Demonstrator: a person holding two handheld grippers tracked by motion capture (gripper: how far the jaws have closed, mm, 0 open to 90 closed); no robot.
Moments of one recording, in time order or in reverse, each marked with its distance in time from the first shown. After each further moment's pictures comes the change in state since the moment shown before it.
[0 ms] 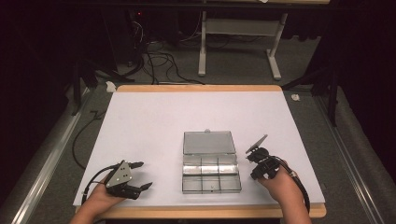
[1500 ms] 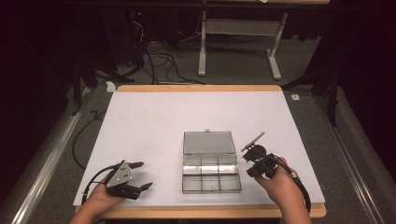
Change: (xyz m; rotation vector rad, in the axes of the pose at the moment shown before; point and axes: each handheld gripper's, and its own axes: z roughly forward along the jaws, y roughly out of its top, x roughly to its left) left arm 0.000 0.000 0.000 0.003 0.002 0.003; right arm 0.026 0.002 -0.038 -0.080 -0.028 -0.071
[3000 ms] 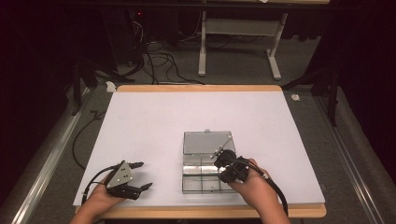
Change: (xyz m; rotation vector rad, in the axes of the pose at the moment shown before) left arm -0.001 0.000 0.000 0.001 0.003 0.006; right arm 0.071 0.036 0.006 -0.039 0.104 -0.200
